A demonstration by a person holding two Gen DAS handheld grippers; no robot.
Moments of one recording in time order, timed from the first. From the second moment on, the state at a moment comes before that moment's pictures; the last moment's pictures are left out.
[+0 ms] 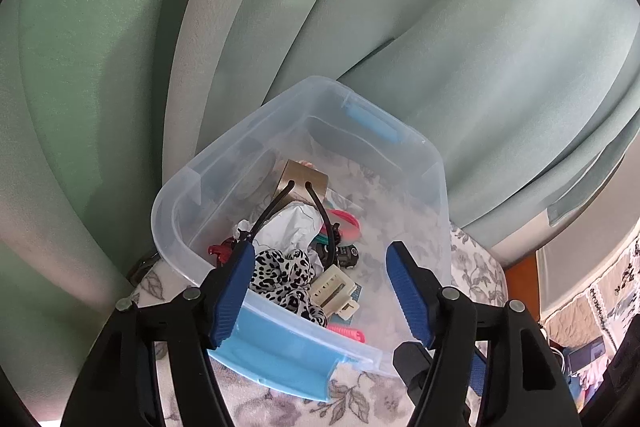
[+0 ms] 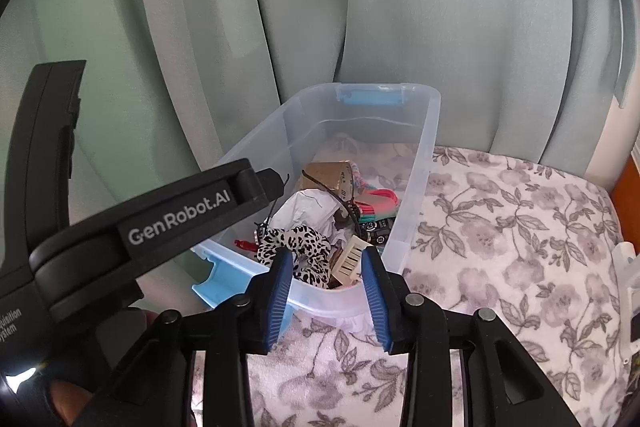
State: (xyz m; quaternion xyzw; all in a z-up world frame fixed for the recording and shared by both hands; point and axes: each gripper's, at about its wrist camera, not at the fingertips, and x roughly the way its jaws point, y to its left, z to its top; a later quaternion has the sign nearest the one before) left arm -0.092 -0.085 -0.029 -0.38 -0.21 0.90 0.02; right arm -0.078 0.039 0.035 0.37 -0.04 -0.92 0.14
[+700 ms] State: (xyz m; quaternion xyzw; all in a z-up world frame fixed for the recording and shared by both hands) left arm -0.014 -0.017 0.033 -0.34 -0.07 0.94 0.04; right arm -0.019 0.128 0.077 0.34 -0.14 -0.93 0.05
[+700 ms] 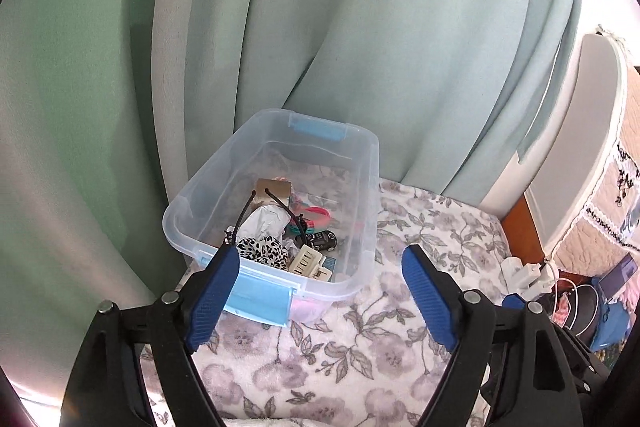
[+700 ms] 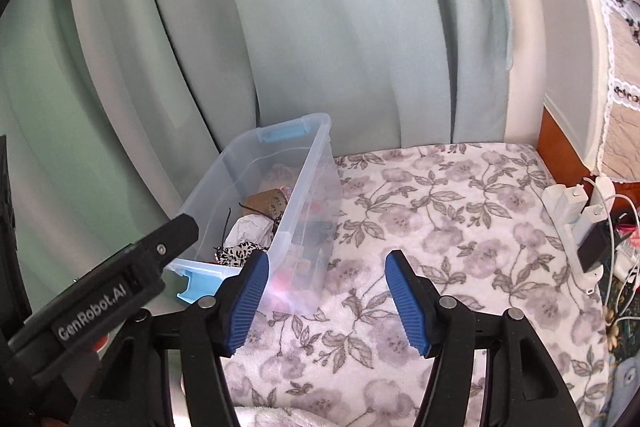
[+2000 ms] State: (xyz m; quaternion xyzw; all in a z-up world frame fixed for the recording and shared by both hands) left arm 0.021 0.047 0.016 -0.37 0.03 0.93 0.05; right arm 0.036 0.198 0.074 0.32 -0.15 -0.94 0.00
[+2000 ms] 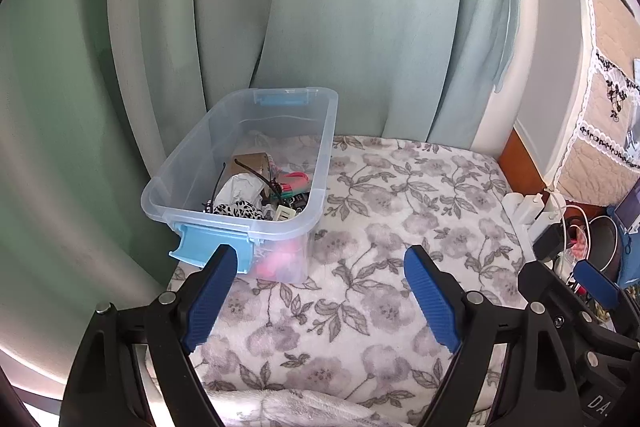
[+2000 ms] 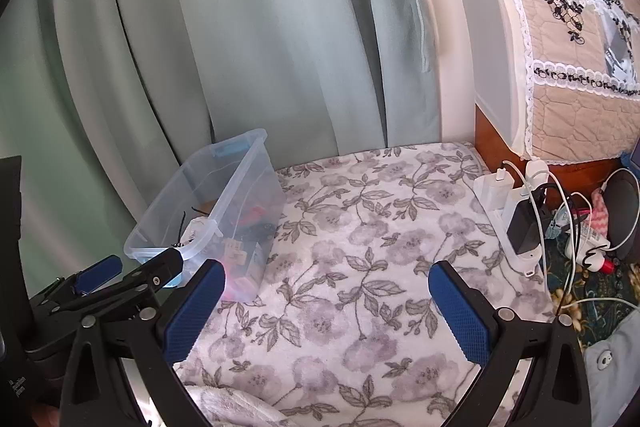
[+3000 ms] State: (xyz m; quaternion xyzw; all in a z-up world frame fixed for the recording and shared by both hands) left arm 0.010 0.033 0.003 -0.39 0.01 0.92 0.05; right arm 0.026 0.184 0.067 0.34 -0.12 -0.93 -0.01
